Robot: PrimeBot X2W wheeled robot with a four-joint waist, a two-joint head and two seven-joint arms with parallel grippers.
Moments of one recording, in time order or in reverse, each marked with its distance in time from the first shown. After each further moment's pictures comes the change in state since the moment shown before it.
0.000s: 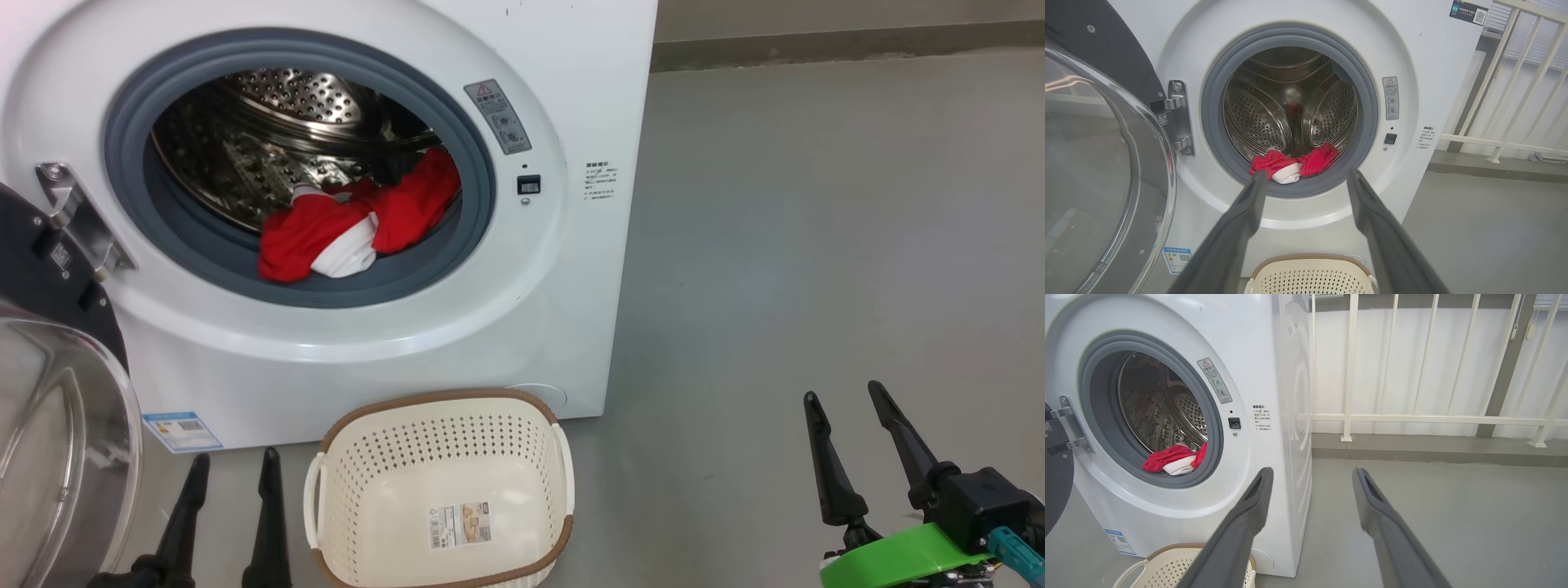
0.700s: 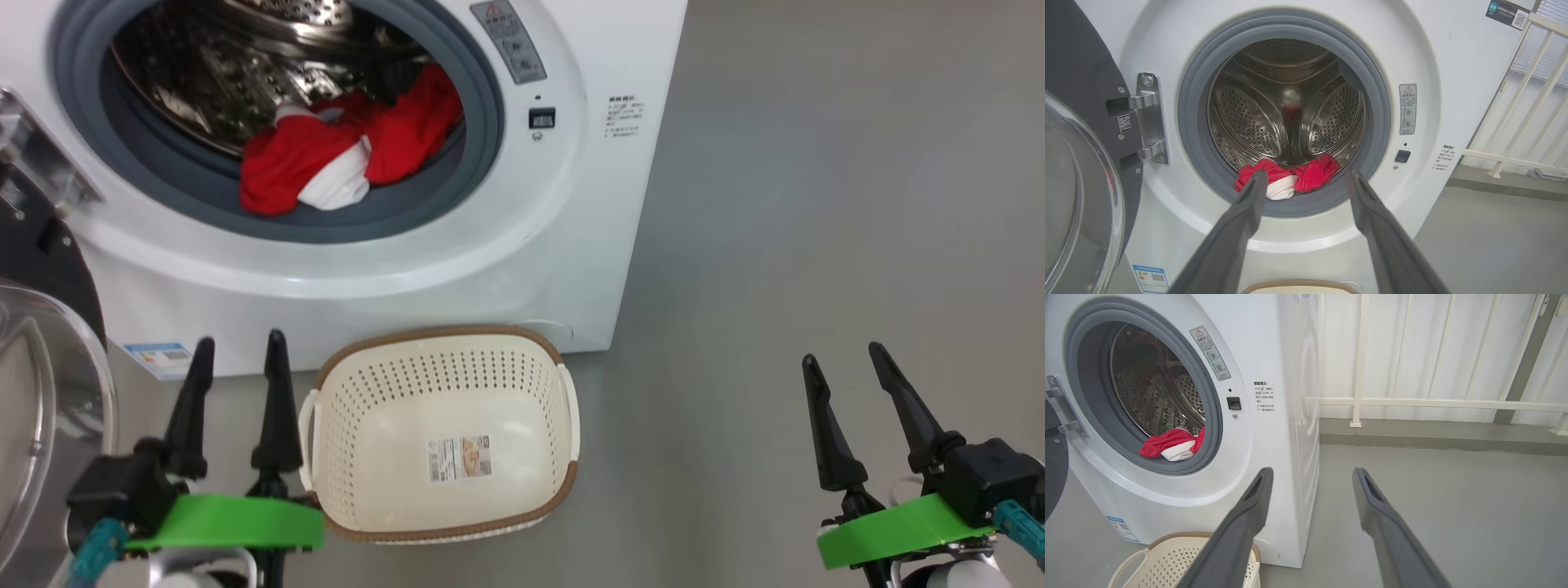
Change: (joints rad) left arm -0.251 -0.026 -0.032 0.100 -0.035 0.016 -0.011; right arm -0.051 0.000 0.010 -0.032 -0.002 0.000 0.000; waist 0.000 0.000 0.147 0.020
